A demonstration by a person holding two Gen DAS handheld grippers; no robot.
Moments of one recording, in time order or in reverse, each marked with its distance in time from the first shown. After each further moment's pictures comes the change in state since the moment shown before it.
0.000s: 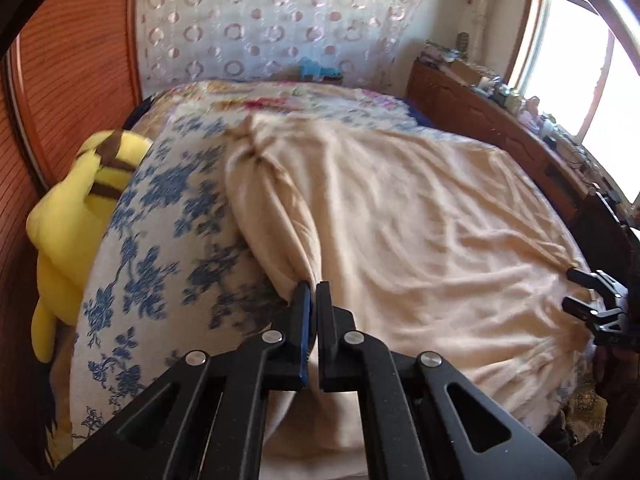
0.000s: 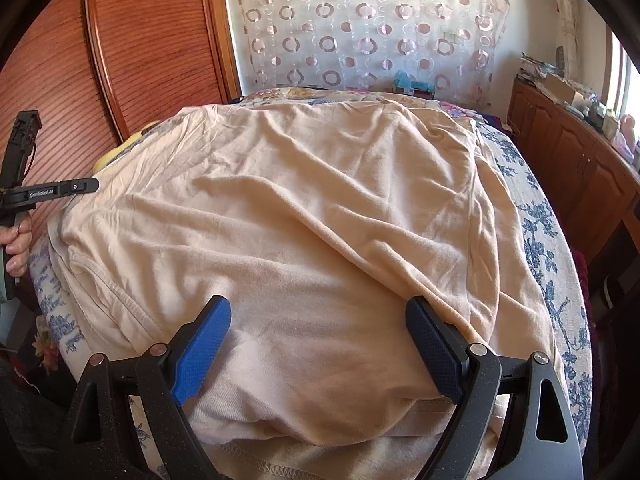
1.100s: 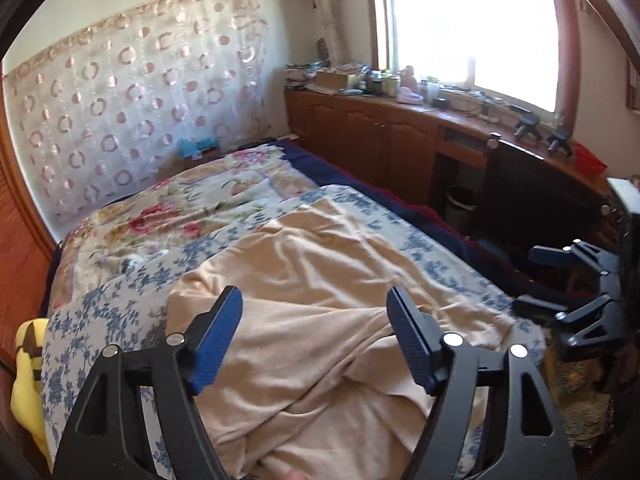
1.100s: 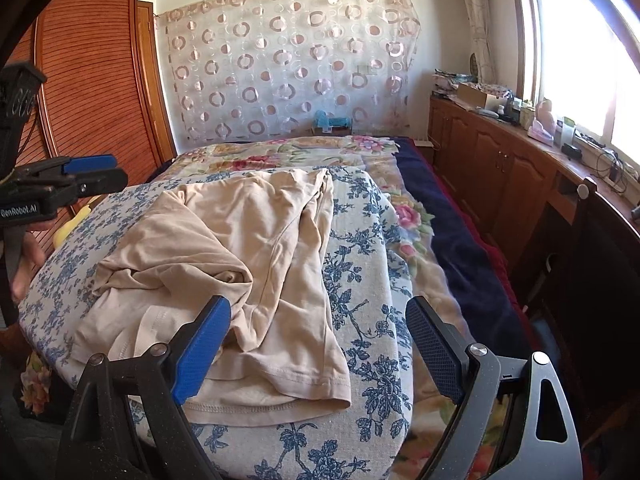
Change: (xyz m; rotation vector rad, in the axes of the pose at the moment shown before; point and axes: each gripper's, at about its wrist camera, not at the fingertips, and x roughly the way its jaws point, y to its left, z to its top) left arm -0.010 -0.251 0.075 0.422 -0.127 -0.149; right arm -0.117 -0.063 -0.015 0.124 -0.146 -0.196
